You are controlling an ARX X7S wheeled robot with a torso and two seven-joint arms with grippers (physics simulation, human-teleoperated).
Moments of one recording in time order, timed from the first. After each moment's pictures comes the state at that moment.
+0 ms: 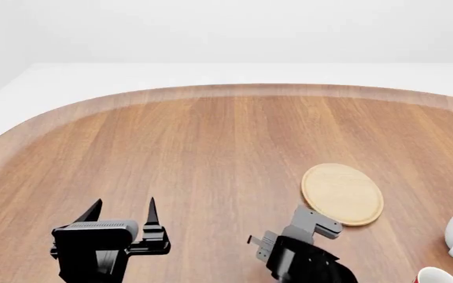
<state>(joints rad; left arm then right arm) 0.05 -0.29 0.13 0.45 -0.35 -0.31 -0.27 0.55 0.05 -0.21 0.47 1.00 0.76 1.01</state>
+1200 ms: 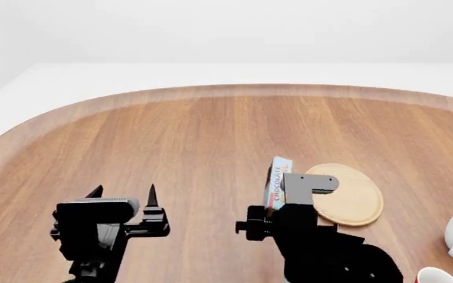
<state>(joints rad) -0.08 -0.34 0.13 0.50 -0.45 -0.52 -0.33 0.55 0.29 -0.42 -0.11 1.14 0.94 0.90</state>
